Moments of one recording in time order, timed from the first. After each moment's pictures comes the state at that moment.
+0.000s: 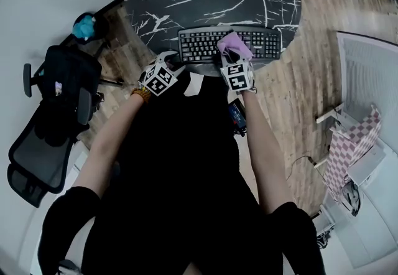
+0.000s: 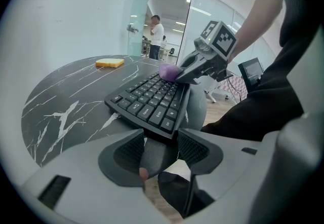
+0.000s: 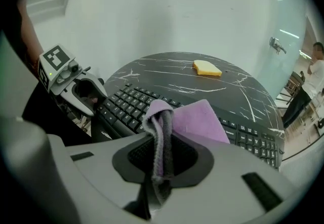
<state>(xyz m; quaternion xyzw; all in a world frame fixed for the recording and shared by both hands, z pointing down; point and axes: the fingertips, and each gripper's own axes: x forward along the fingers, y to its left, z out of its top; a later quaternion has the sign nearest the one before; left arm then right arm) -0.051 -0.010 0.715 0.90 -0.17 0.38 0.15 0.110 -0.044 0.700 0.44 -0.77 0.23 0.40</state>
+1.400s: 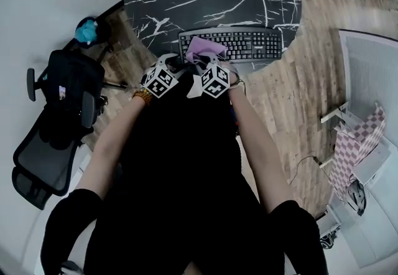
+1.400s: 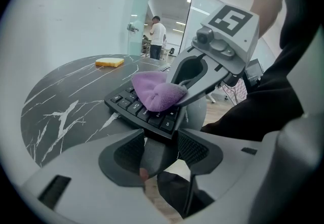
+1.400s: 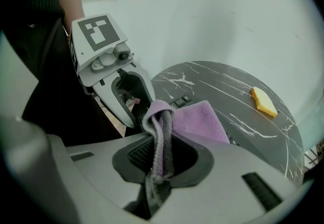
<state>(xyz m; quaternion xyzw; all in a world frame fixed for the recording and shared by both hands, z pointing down) -0.052 -0.010 0.715 0.90 -0.16 0.38 0.16 -0.013 -0.021 0.700 0.24 -0.85 0.11 0.46</state>
